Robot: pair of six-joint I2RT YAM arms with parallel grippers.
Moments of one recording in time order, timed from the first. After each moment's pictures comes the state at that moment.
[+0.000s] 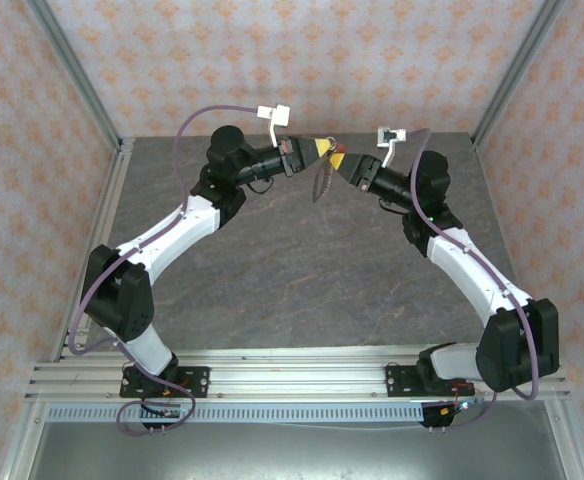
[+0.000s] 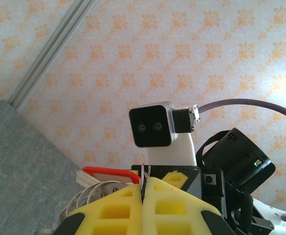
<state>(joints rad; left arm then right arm) -0.46 1.67 1.38 0.47 0.73 -0.83 0.28 1.31 1.01 0.36 -0.75 0.86</state>
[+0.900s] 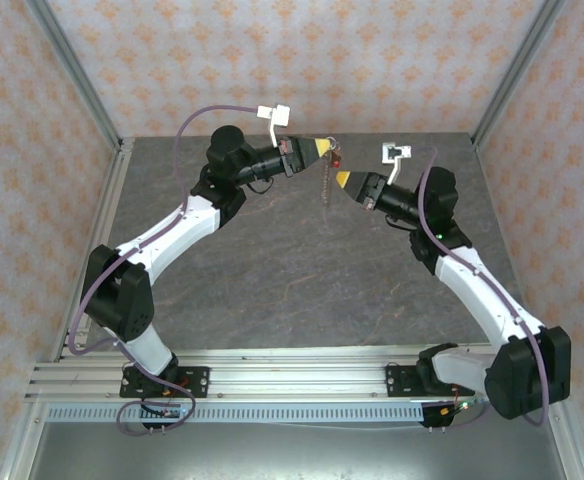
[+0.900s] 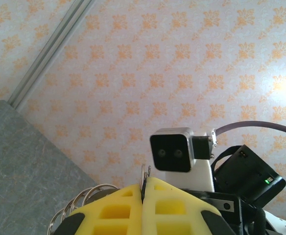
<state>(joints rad) -0.46 1.67 1.38 0.47 0.73 -0.83 0.28 1.16 0.90 0.27 -0.74 0.79</state>
